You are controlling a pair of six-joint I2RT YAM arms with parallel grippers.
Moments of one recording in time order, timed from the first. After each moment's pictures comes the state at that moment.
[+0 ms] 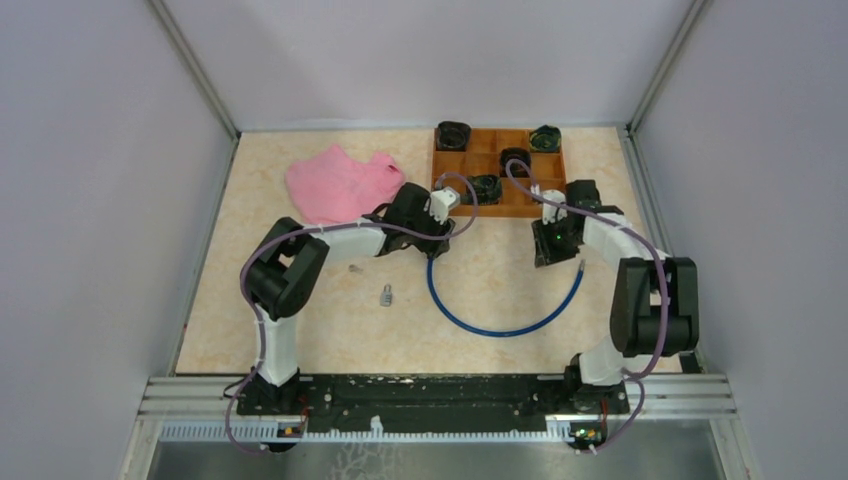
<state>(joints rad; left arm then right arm) -0.68 1.99 1.20 0.04 0.19 0.05 0.02 1.56 0.94 -0.59 -0.32 -0.27</state>
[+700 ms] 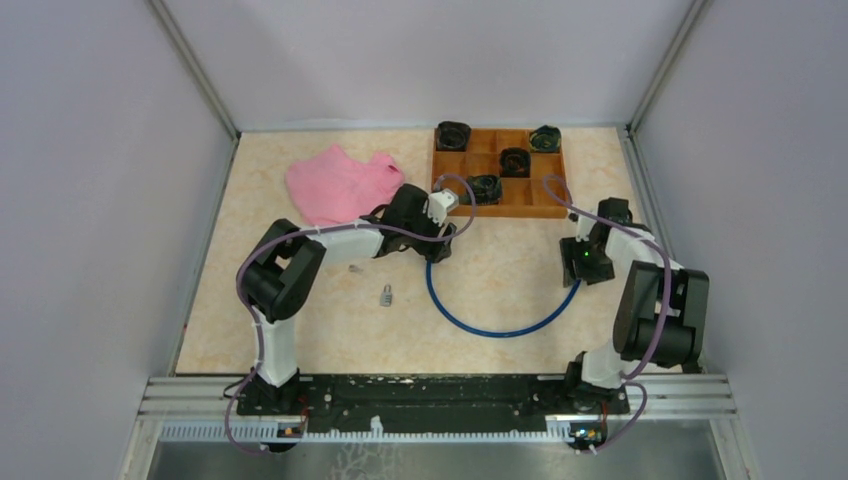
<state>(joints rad) -0.69 1.96 1.18 0.03 0.21 0.04 -0.20 1.49 0.83 -0.62 -0.15 -0.30</state>
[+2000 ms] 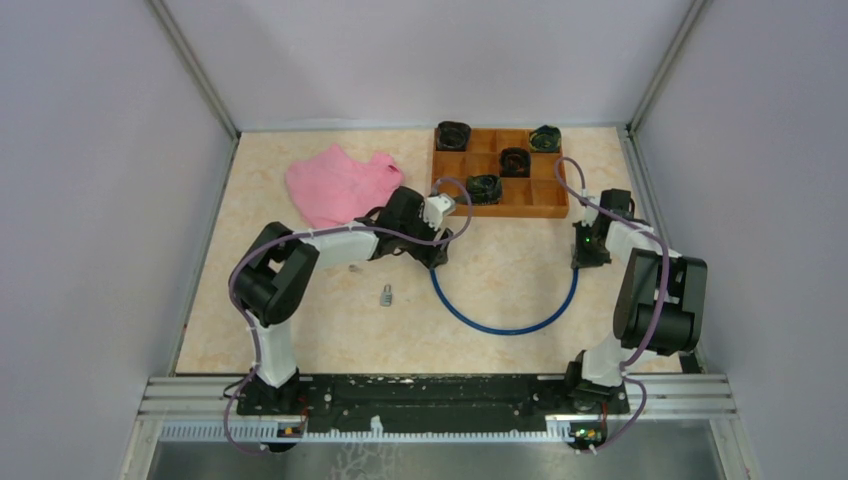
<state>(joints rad) -0.68 1.92 1.13 0.00 0.26 0.05 -0.20 1.58 0.87 -0.45 -0.13 -0.14</state>
